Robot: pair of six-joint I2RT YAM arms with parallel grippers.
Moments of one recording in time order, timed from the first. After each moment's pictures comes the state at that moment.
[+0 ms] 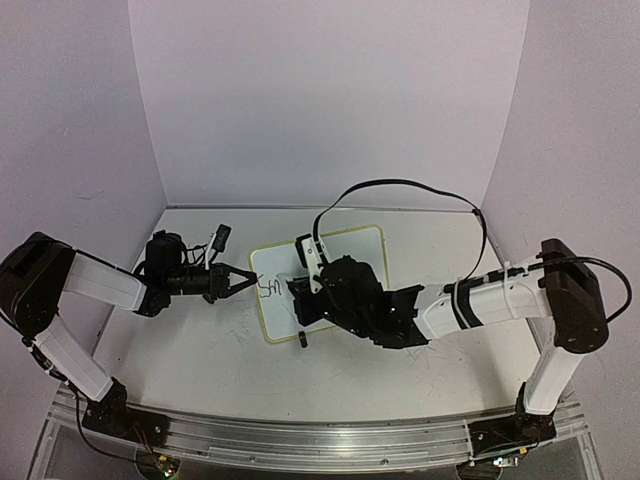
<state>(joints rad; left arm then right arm) -0.41 1.55 0.56 0.68 0.86 -0.39 1.16 1.81 1.11 0.31 0.40 0.32</state>
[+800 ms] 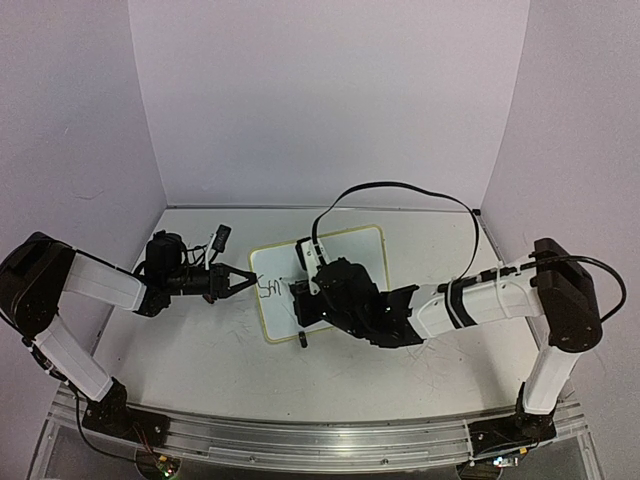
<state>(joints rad) -0.41 1.55 0.56 0.67 0.85 -0.39 1.15 1.84 1.13 0.28 0.41 0.35</state>
